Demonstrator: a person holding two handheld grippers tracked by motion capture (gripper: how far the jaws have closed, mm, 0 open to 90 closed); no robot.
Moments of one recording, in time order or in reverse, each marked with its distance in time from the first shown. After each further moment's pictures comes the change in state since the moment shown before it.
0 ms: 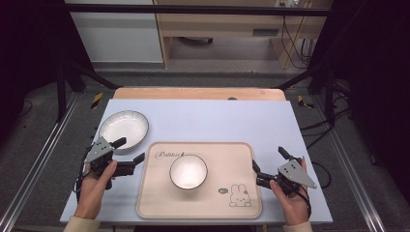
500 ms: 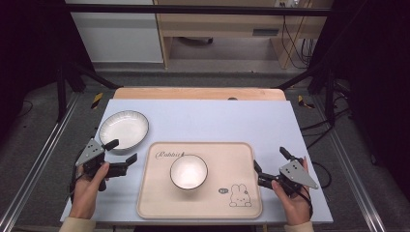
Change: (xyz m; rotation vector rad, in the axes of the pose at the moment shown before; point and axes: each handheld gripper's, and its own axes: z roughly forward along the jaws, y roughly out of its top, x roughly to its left) left arm 0.020 -0.018 -0.010 -0.018 0.025 -0.027; right arm -0.003 -0.001 -0.002 -0.004 -0.003 -0.008
